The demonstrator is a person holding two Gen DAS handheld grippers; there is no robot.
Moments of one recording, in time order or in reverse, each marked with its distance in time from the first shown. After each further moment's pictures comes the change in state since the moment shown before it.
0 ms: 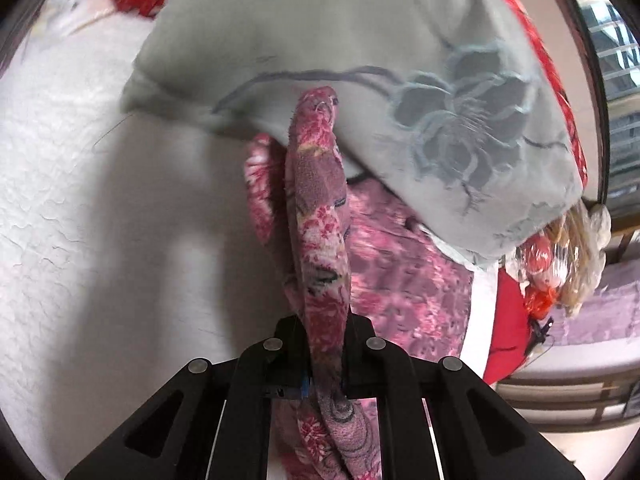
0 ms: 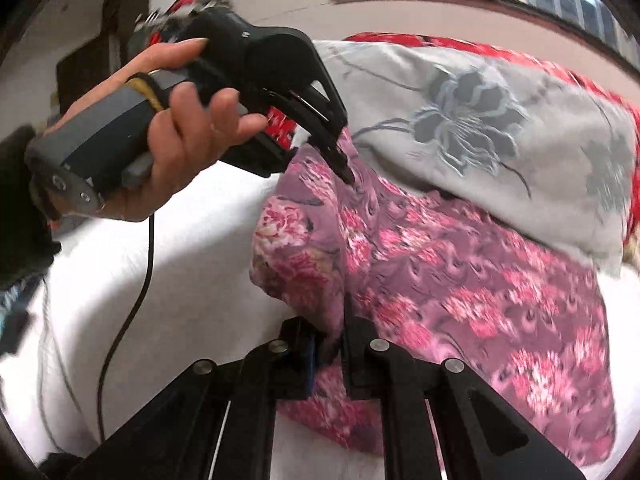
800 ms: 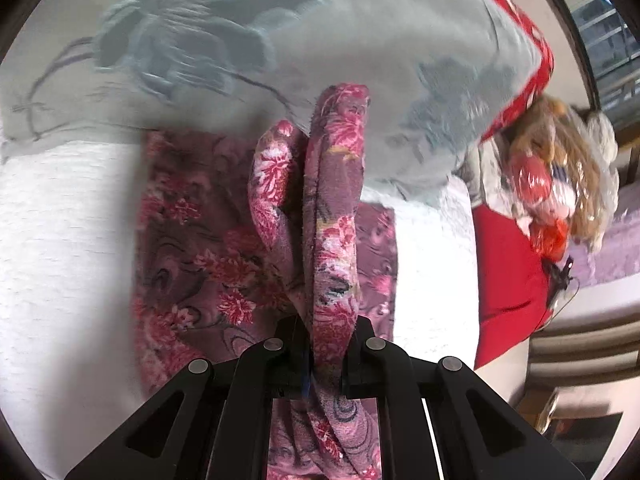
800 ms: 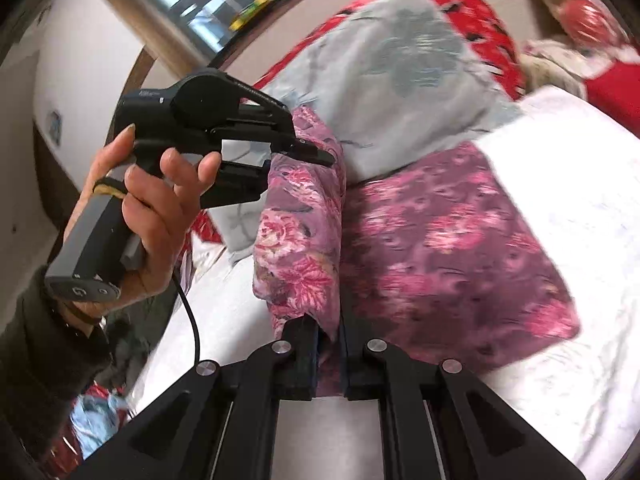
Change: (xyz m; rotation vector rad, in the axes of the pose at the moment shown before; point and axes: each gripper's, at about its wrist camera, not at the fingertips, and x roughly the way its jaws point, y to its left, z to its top) left arm 0.128 -0.215 -0.060 0.217 0.072 0.079; right arm -0.105 -0.178 -0.078 0.669 -0.146 0.097
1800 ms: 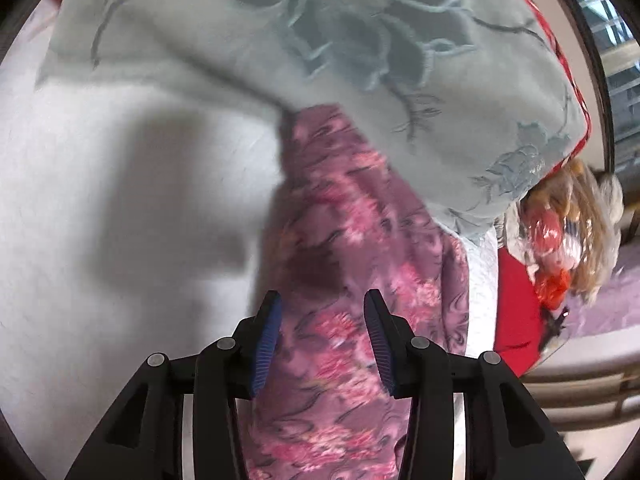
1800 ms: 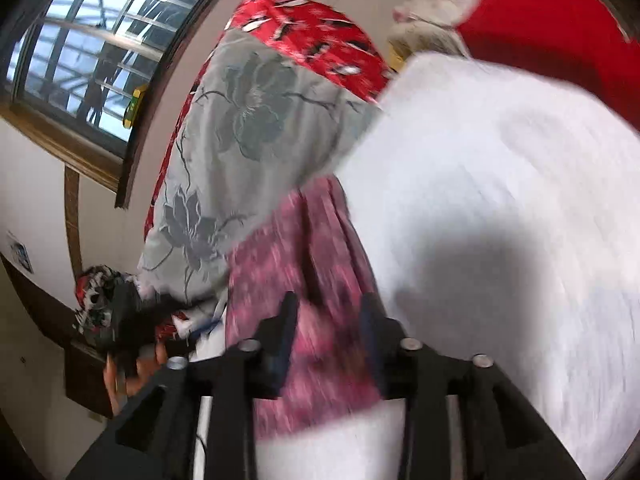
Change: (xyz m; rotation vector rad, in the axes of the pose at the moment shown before) left arm 0.053 0.122 0.006 -0.200 -0.084 -0.067; right arm -0.037 -0.124 0.056 0.337 -0.035 -0.066
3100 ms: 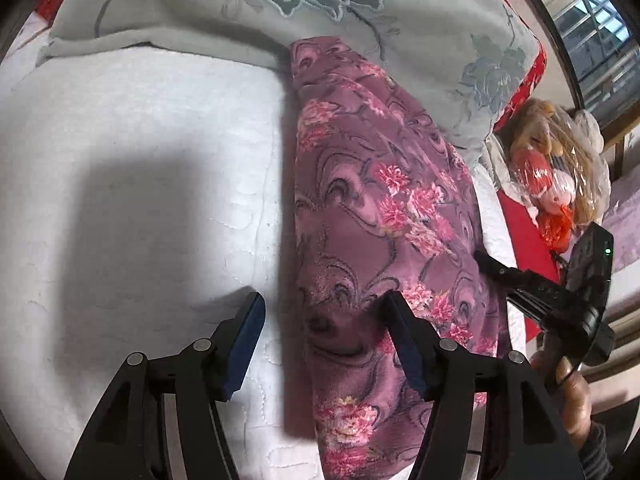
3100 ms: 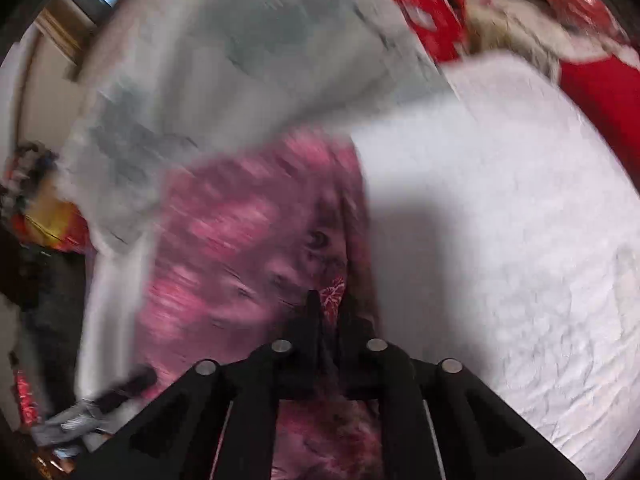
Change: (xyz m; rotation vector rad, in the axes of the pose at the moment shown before) left arm 0.018 0.027 -0.095 0.229 -0.093 -0.008; right arm 0.108 0.032 0.029 -0.325 0.288 -0.281
